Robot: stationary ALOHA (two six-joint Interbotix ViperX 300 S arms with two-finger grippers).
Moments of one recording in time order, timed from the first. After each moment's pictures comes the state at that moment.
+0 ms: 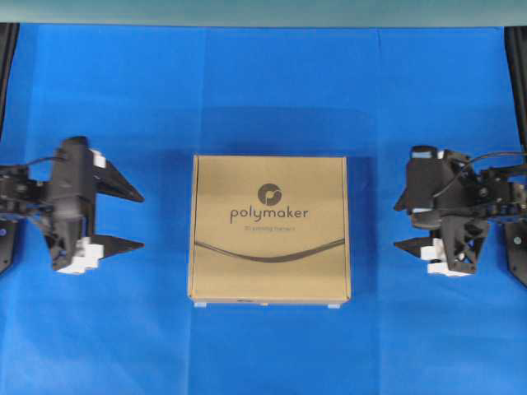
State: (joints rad) left arm 0.03 -0.49 1.11 0.02 0.06 -0.08; right arm -0.02 -0.45 1.02 0.03 0.44 0.00
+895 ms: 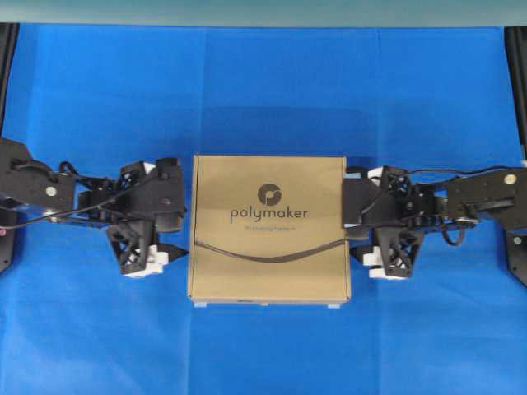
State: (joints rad) left arm 0.04 -0.06 0.91 0.02 0.02 -0.07; right arm -0.03 -0.03 0.92 0.03 0.14 -0.03
